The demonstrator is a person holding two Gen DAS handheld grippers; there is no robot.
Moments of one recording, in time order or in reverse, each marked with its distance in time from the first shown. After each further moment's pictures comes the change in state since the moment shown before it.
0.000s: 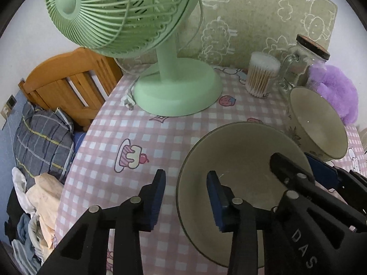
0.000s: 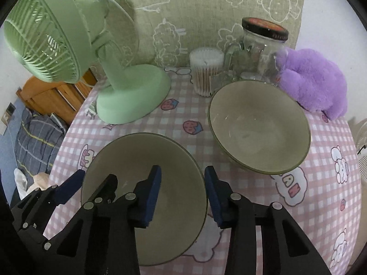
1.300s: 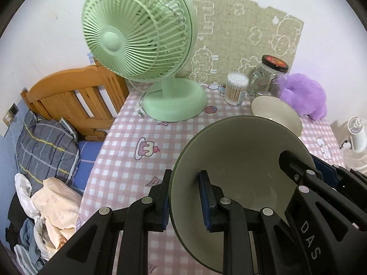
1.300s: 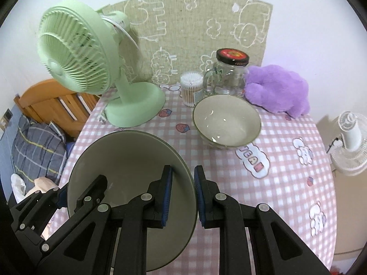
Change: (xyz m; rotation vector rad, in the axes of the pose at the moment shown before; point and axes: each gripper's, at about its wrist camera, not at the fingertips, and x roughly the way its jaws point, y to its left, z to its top) left arm -0.105 0.020 -0.034 0.038 -0.084 -0.068; right arm -0.108 0.022 -0.037 0.028 -0.091 -0.094
